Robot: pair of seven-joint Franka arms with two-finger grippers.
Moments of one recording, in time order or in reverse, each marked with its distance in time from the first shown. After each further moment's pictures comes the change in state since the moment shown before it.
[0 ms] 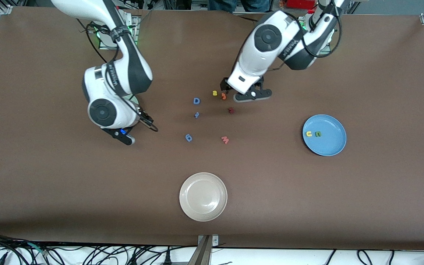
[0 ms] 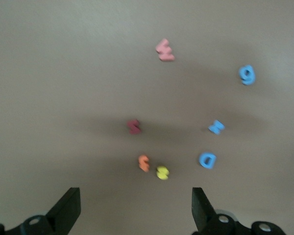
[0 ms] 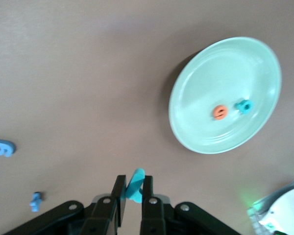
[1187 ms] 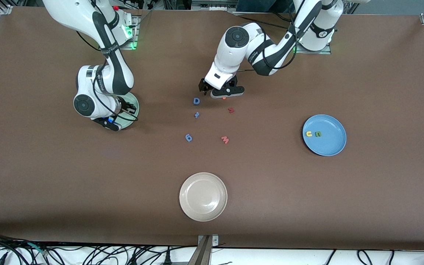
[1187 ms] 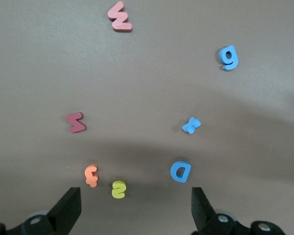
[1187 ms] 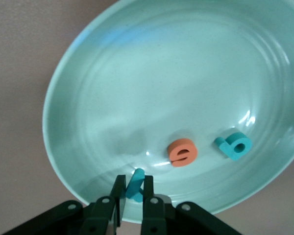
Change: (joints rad) left arm -0.103 0.170 -0.025 -0.101 0.190 0.389 -0.233; right arm 0.016 -0.065 -0.083 -0.556 0.117 0.445 -0.358
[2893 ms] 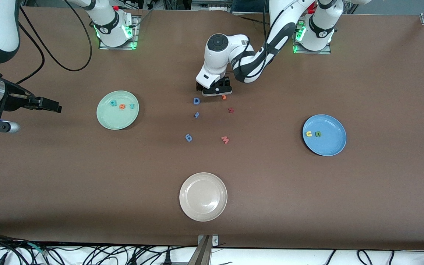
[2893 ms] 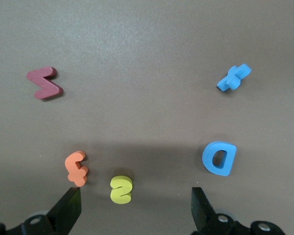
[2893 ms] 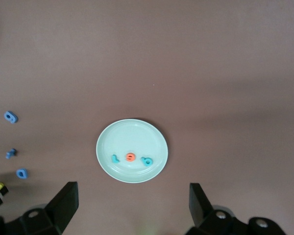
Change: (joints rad) left arm -0.076 0.203 -0.011 0.032 0.281 0.042 -0.212; right arm -0.066 -0.115 -0.297 0.741 -0.133 -0.646 -0.457
